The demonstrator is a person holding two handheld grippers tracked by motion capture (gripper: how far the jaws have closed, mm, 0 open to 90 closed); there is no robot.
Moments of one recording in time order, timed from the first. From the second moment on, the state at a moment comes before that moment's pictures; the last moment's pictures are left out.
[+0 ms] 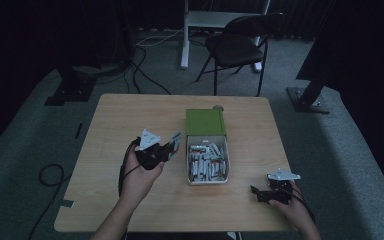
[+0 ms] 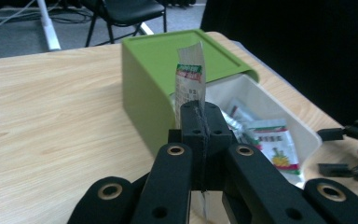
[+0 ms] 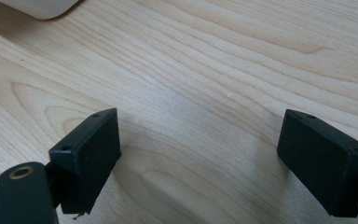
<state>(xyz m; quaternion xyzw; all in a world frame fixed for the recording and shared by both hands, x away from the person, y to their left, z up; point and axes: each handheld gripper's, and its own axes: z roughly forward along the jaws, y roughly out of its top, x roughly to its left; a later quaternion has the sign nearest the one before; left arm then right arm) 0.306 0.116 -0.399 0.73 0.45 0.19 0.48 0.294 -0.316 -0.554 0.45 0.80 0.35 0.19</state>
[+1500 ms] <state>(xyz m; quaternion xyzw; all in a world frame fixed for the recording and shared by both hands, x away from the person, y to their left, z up) 0.280 0.202 -0.491 0.71 0.52 0.15 0.45 0.294 -0.316 -0.554 0.45 0.80 0.35 0.19</state>
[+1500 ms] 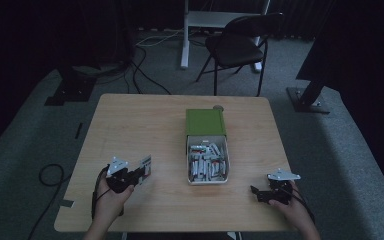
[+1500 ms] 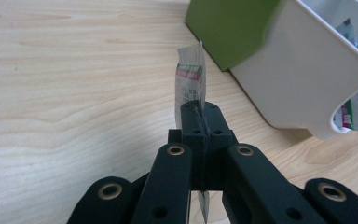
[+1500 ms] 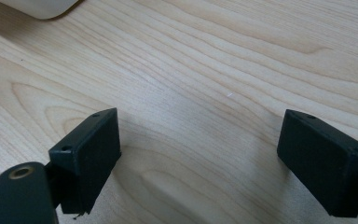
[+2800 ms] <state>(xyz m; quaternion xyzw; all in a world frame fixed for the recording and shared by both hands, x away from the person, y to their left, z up) 0.295 0.248 -0.523 0.68 0.59 0.19 0.40 0.294 -0.316 -0.554 0.45 0.80 0.35 0.19</state>
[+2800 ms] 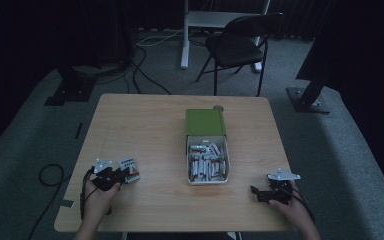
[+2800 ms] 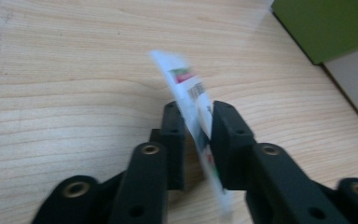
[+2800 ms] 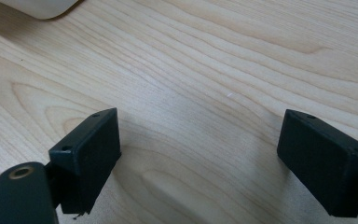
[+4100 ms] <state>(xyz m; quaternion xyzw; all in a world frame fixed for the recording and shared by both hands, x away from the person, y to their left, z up) 0.288 0.230 -0.523 0.75 0.49 0.14 0.42 0.294 -0.316 -0.554 0.45 0.80 0.35 0.19</state>
